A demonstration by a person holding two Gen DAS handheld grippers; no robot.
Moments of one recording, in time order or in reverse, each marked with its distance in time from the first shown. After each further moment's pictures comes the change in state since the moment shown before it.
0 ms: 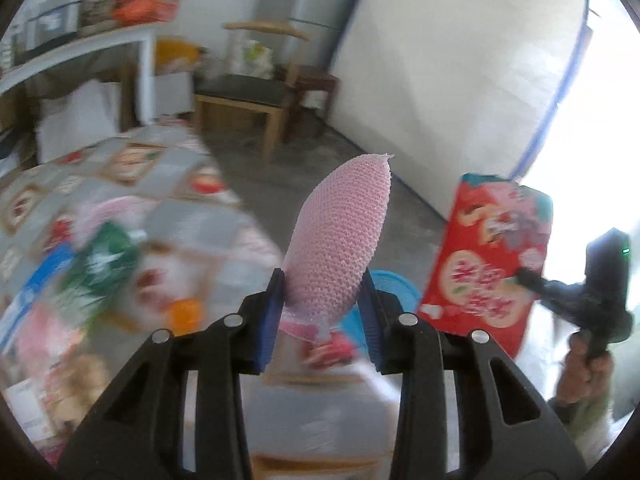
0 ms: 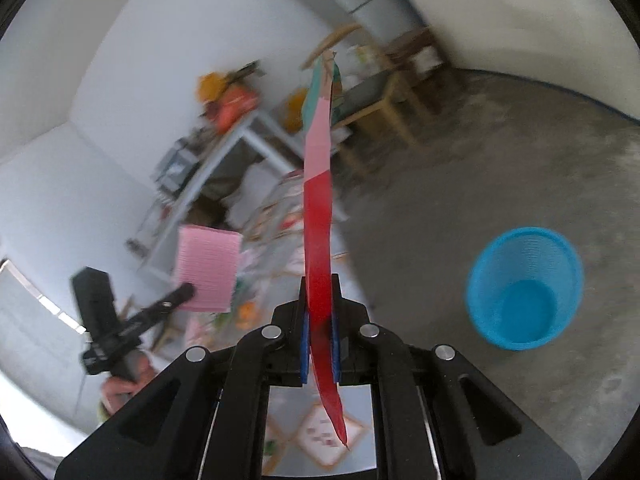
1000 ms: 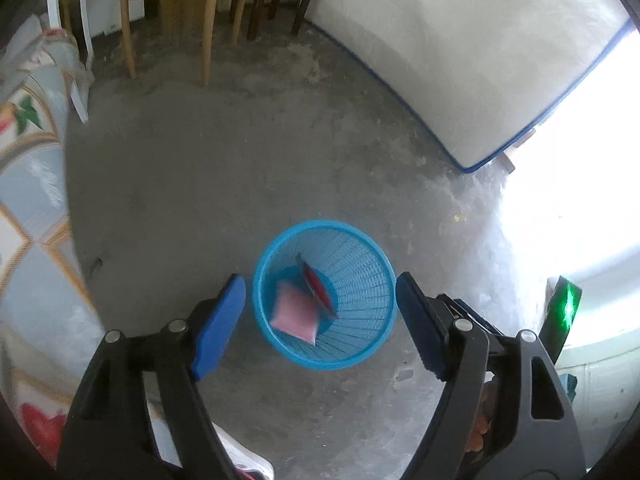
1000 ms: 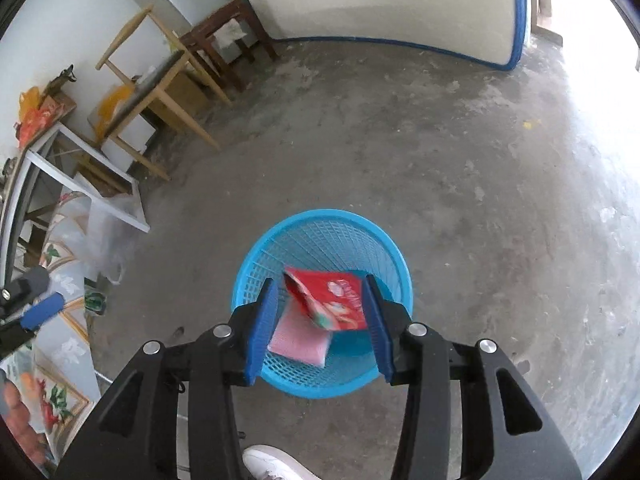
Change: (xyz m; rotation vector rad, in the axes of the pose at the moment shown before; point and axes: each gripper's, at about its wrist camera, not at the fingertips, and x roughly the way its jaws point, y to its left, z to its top) left arm 0.274 -0.106 0.015 -0.066 0.324 -0.003; right arm 0.097 -0.248 0.018 0.192 0.052 -0.580
